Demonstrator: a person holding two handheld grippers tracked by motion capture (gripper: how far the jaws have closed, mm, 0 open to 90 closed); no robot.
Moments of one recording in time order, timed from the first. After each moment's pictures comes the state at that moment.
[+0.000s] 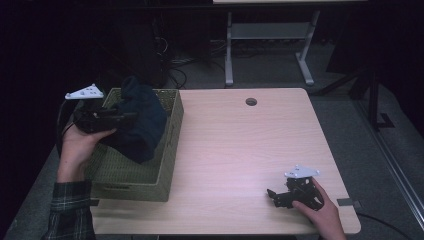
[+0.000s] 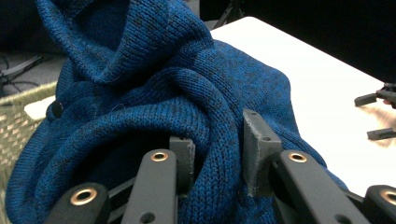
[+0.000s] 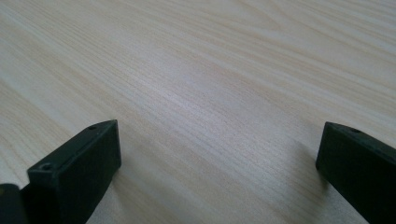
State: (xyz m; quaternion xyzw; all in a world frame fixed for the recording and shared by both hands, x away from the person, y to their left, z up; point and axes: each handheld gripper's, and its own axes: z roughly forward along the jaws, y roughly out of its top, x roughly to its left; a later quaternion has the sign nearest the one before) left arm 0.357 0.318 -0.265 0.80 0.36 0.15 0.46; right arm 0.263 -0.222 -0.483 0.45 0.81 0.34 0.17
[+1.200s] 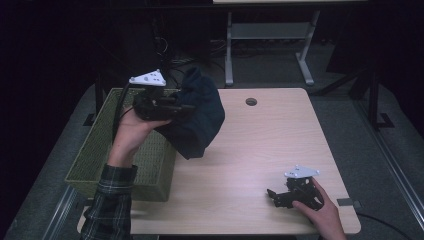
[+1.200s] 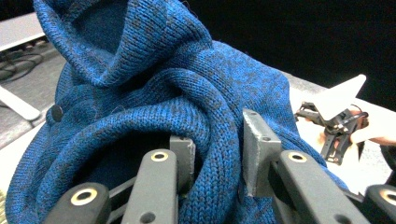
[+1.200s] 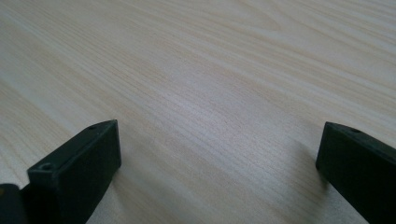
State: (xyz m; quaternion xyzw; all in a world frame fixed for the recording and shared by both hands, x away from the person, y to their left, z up) left arm 0.373 0.180 -0.243 0.83 0.23 0.09 0.50; right arm 0.263 -0.222 -0.483 0.45 0.81 0.34 0.17
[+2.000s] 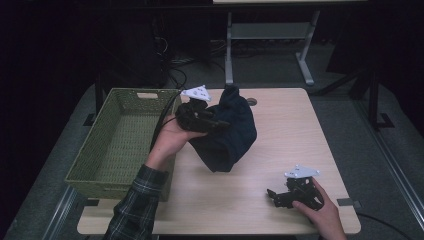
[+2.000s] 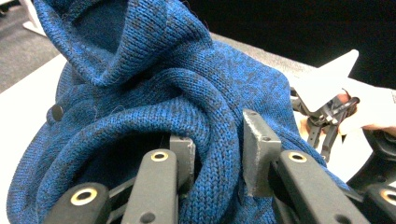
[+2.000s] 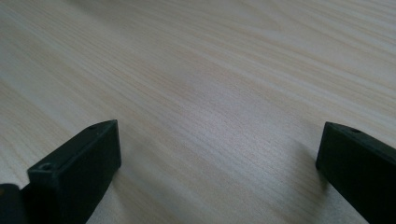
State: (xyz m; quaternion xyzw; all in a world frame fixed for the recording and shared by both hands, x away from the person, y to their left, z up) left arm 0.383 0.097 -0.290 0.87 0.19 0.03 0.46; right arm 0.263 -0.222 -0.483 0.45 0.81 0.34 0.17
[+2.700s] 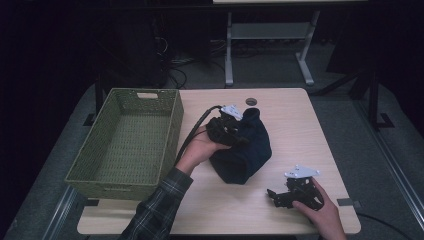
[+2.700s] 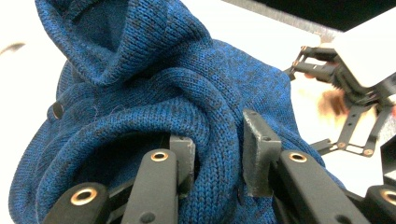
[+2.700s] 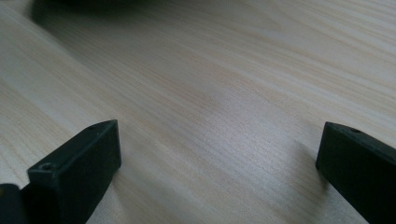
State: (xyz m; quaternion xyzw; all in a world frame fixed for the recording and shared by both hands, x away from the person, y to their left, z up) left arm 0.395 0.029 -0.357 0.90 0.19 0.00 0.39; right arm 0.262 -0.222 -0.483 0.45 0.81 0.34 0.17
